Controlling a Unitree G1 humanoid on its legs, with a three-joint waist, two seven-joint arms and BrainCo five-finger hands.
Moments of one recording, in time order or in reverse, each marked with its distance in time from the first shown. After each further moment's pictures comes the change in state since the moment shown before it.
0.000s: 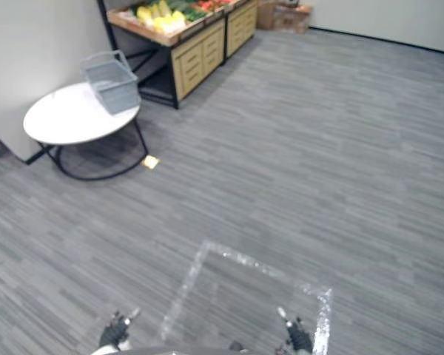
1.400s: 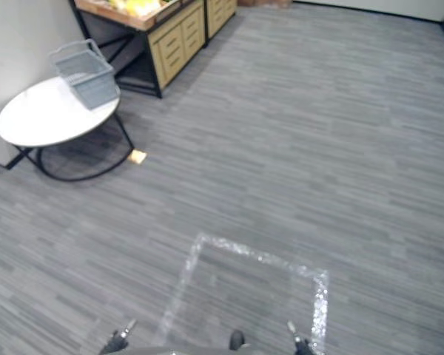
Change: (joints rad) left arm -0.029 -0.051 0.270 0.069 -0.038 0.051 -0.091; right arm -0.040 0.024 -0.255 0.087 -0.076 0.050 0.029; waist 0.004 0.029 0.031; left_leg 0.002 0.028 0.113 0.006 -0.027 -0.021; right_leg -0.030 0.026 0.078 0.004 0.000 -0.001
